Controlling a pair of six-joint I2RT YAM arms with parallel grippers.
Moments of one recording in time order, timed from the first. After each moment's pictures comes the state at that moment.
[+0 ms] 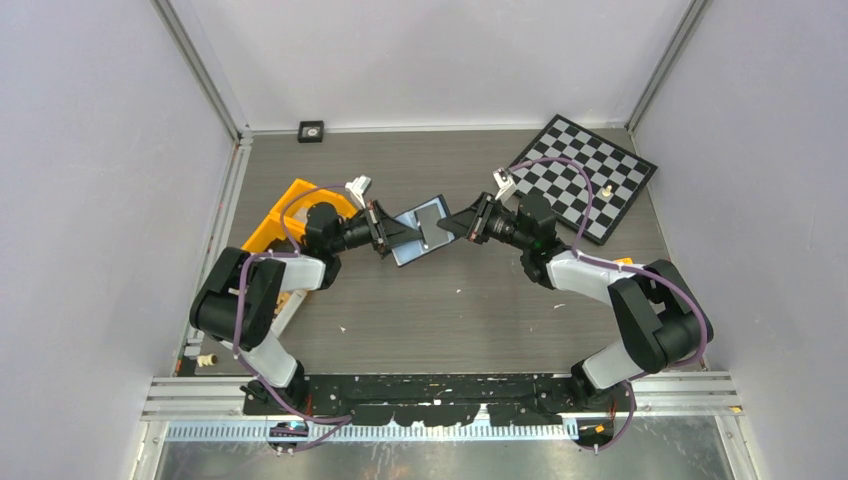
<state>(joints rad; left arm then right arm) -0.33 1.64 0.61 1.02 0.90 -1.20 0.46 1.50 0.66 0.74 -0.56 0.94</state>
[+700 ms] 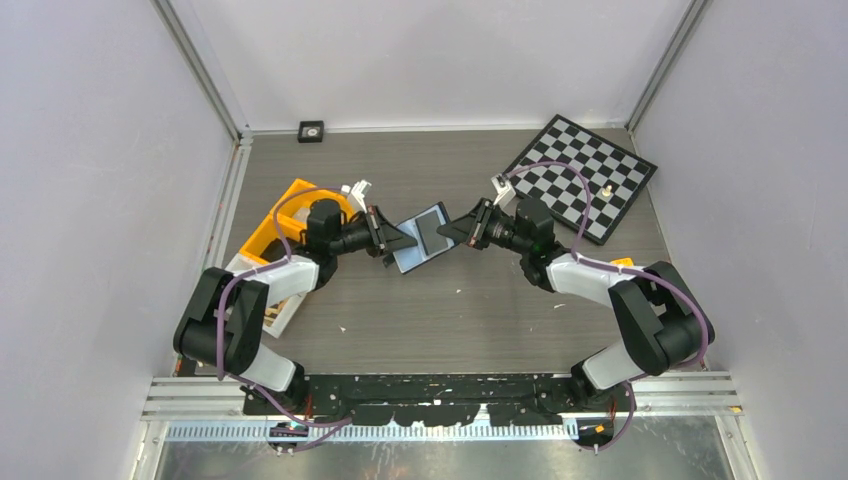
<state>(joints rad) -0.33 1.50 0.63 0.57 0.78 -0.94 0.47 1.49 0.64 0.70 -0.55 0.93</state>
